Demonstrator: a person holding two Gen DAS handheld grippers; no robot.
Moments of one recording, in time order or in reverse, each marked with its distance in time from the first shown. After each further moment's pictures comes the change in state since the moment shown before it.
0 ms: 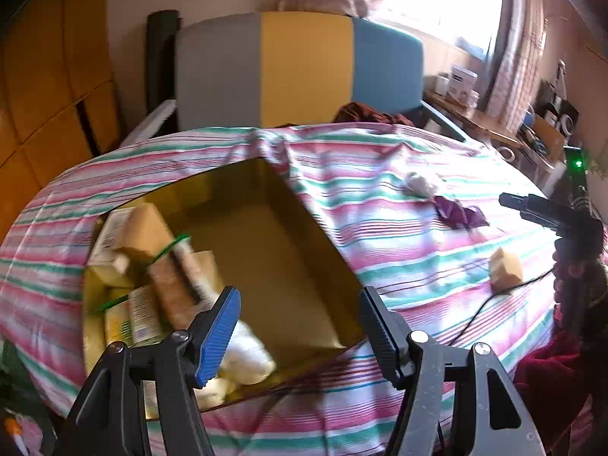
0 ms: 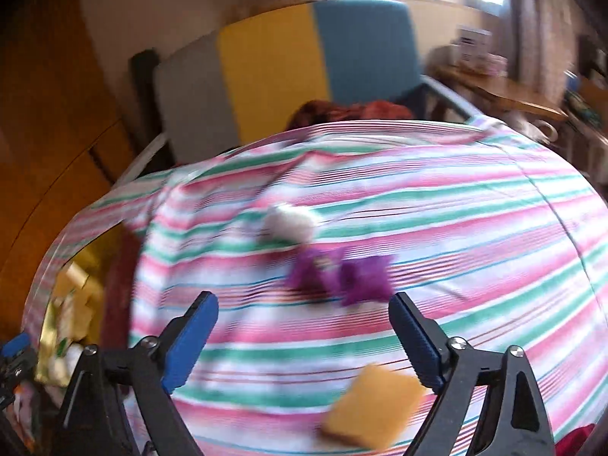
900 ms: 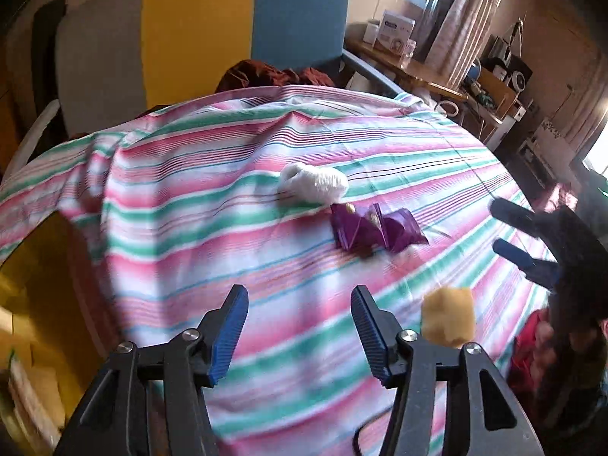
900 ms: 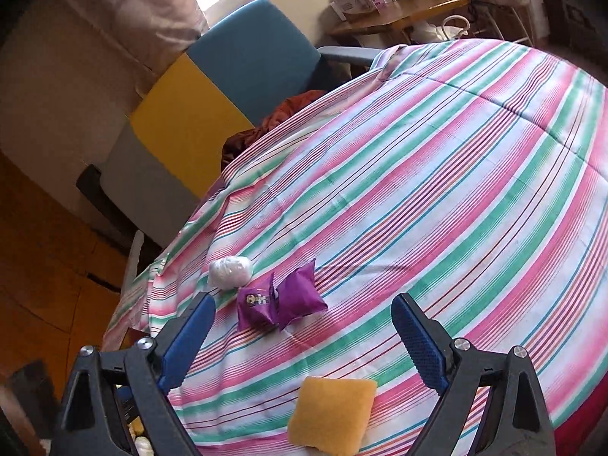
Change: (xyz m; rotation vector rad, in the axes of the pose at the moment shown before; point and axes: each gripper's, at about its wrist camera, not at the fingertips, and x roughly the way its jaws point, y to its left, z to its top) left arm 0.129 -0.138 0.094 0.129 0.193 -0.238; right arm -0.008 -0.088 -0.001 0.461 -0.020 0.103
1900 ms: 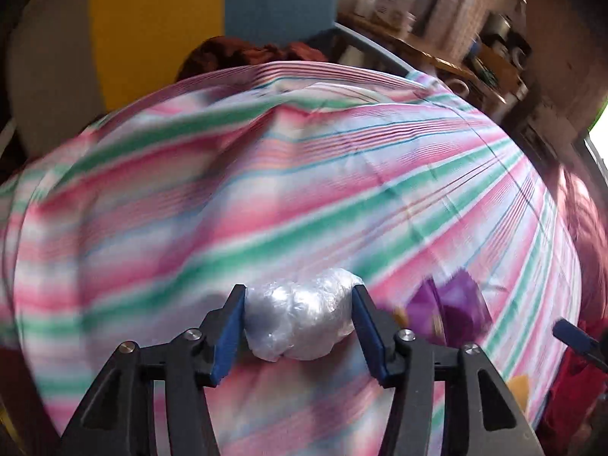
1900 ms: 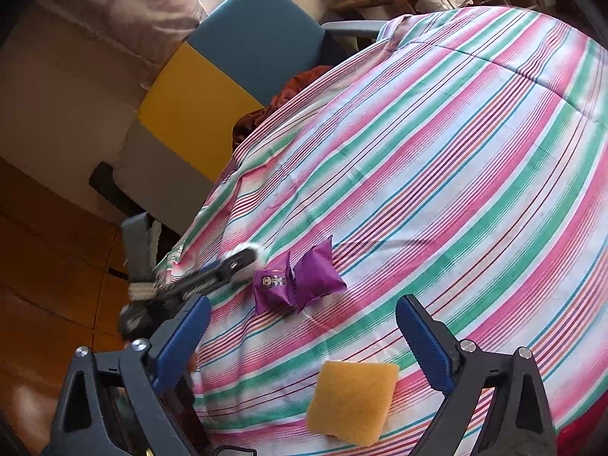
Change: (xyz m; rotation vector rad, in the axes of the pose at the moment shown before) left arm 0.108 0.007 0.065 0.037 0.073 -0.020; right arm 0.008 -0.003 -0.004 0.049 0.069 0.056
